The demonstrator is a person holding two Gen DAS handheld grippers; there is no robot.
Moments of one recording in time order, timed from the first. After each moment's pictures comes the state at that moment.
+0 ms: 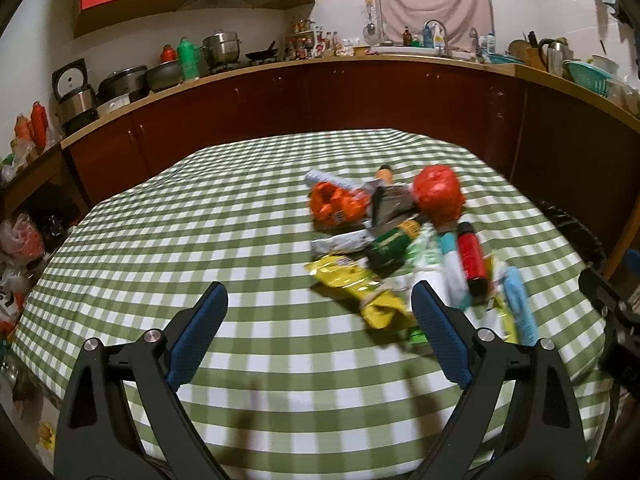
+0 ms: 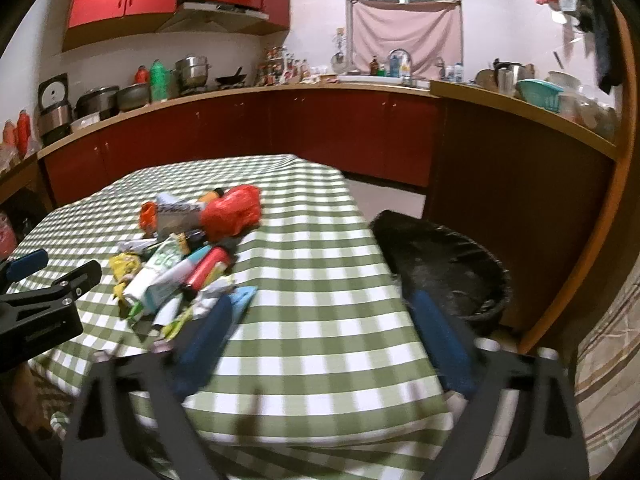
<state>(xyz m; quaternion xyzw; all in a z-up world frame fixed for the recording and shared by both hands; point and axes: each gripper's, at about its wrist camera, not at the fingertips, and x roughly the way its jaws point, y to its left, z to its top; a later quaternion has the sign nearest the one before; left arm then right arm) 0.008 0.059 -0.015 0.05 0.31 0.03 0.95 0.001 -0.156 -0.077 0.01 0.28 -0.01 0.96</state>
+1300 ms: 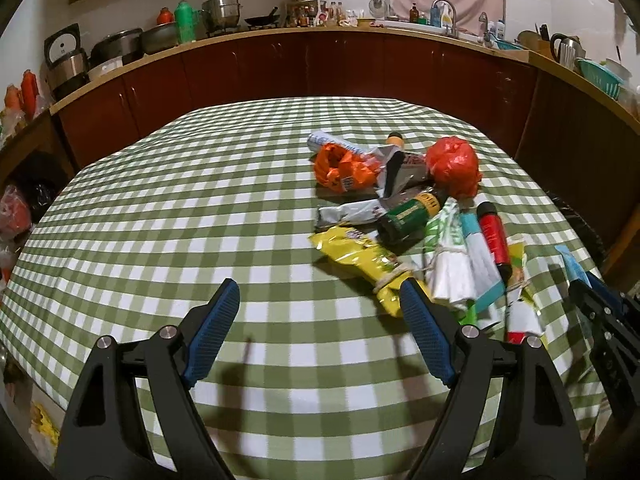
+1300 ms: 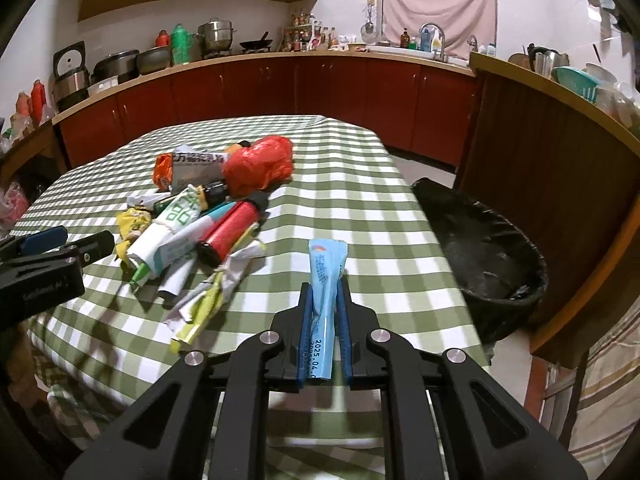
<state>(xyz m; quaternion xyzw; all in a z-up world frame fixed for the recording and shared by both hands) 0.029 0.069 -0.031 0.02 0.37 0.02 0.93 0.017 -0.148 -0.101 -0.01 0.33 0.03 0.94</state>
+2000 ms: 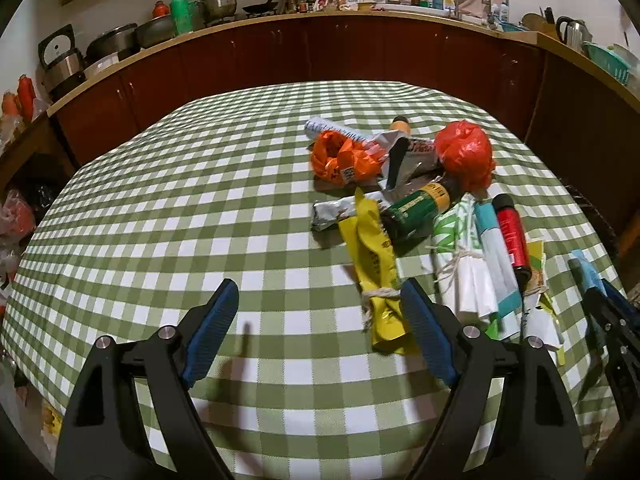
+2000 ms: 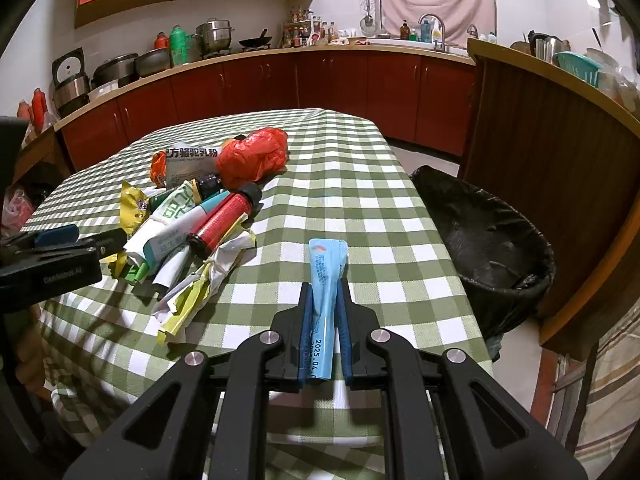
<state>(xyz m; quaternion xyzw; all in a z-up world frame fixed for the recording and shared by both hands) 0.050 0.067 -0.038 0.03 0.39 0.03 0.92 0.020 -0.159 -0.108 0.01 0.34 0.05 0.94</state>
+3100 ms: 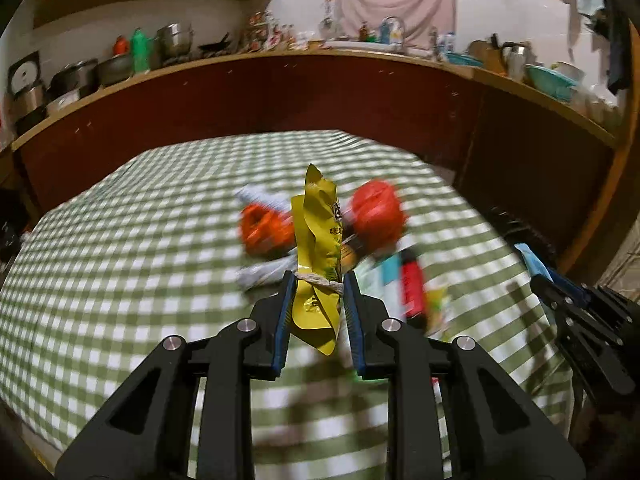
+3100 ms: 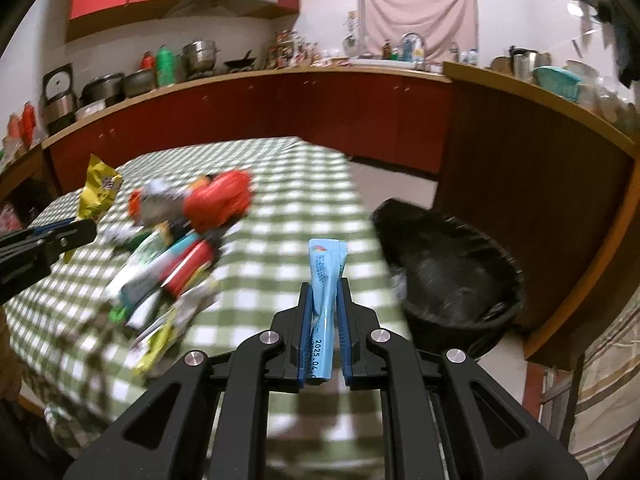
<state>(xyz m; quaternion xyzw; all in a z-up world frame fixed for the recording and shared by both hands) 0.034 0.032 0.005 0.03 0.33 -0.08 0.94 0.028 -0.192 -0.083 0.01 0.30 0.01 0.95</state>
